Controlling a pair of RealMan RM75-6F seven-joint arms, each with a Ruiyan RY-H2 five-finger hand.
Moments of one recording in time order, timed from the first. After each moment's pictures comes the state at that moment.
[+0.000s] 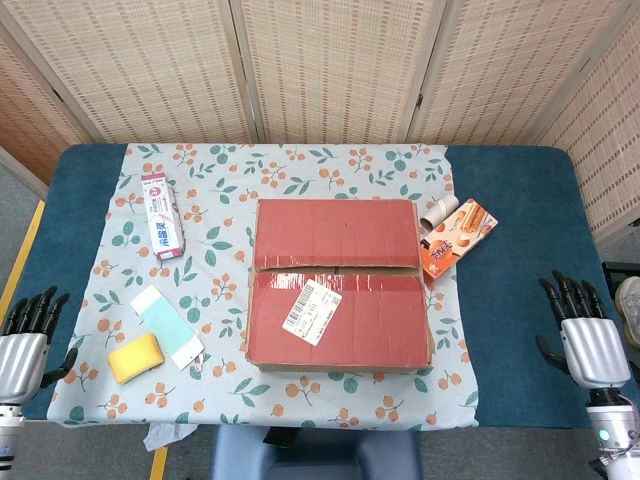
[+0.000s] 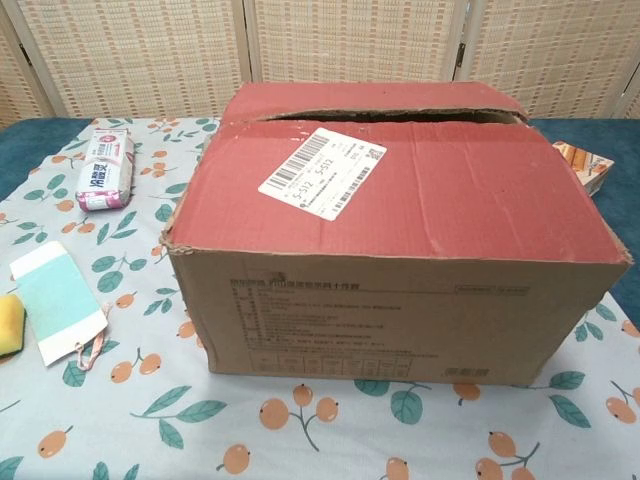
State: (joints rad) left arm -0.12 -1.13 -0.05 -1.58 1.45 1.44 0.11; right arm 0.10 -1.13 0.07 -1.62 -1.46 1.43 -0.14
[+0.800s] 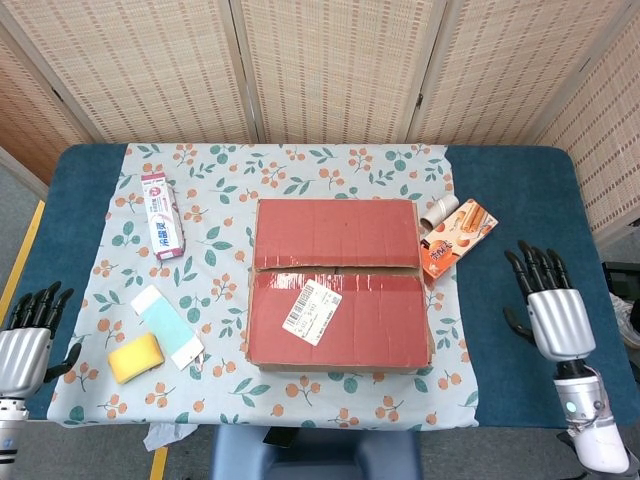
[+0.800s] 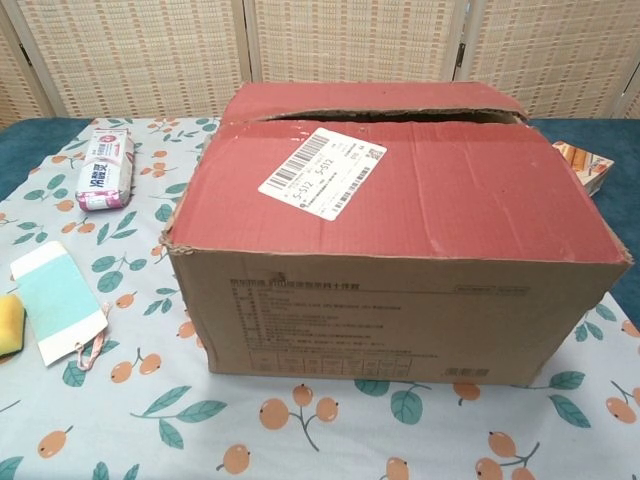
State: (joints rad) left arm -0.14 -1.13 -0.06 -1.58 1.45 1.41 0.09; right arm 0.21 -1.17 0.16 -1.70 -1.48 1.41 -0.26
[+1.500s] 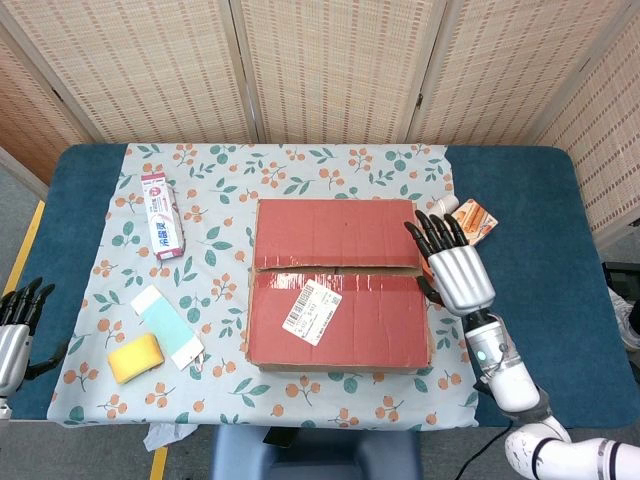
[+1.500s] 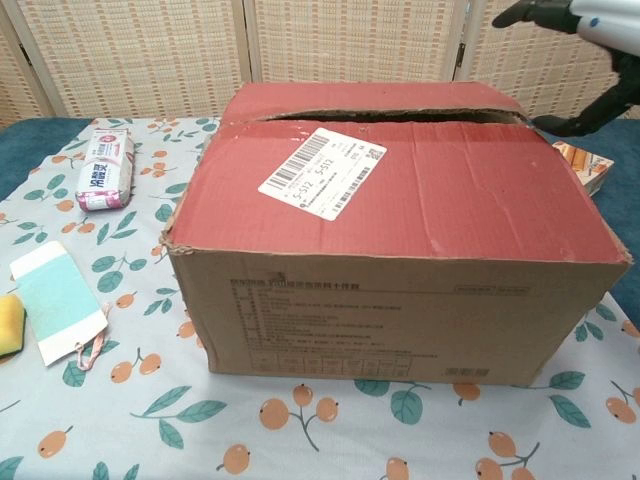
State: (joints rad) left arm -0.14 -1.10 -0.08 -1.55 1.43 1.41 -0.08; right arm 0.52 -1.29 0.29 -1.84 -1.19 1.15 -0.58
